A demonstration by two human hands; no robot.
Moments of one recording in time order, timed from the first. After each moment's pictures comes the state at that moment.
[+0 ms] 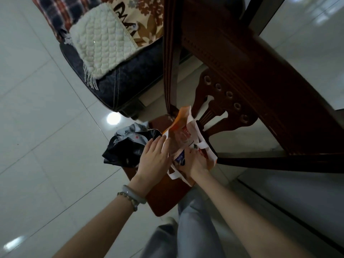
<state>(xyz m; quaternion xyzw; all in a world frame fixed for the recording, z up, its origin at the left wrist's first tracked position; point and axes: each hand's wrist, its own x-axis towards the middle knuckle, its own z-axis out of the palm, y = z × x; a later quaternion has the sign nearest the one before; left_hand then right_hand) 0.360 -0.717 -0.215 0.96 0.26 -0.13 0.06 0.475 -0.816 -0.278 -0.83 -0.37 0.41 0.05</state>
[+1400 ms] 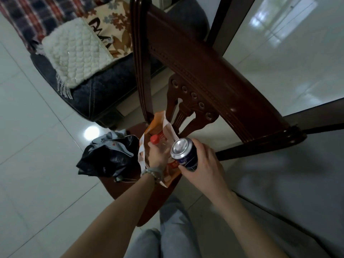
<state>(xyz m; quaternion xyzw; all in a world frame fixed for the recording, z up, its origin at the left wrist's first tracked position) 0.439 -0.770 -0.255 0.59 0.59 0.02 0.55 0.519 -0.890 -0.146 -0.87 -0.41 0.18 0.22</state>
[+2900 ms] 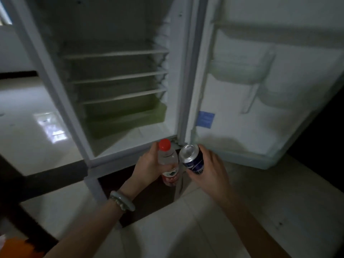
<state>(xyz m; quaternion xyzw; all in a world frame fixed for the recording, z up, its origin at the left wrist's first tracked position) 0.282 -1.324 0.073 0.84 -0.32 -0.05 0.43 0.157 -1.486 0.081 -0.93 0.13 -0.27 0.21</state>
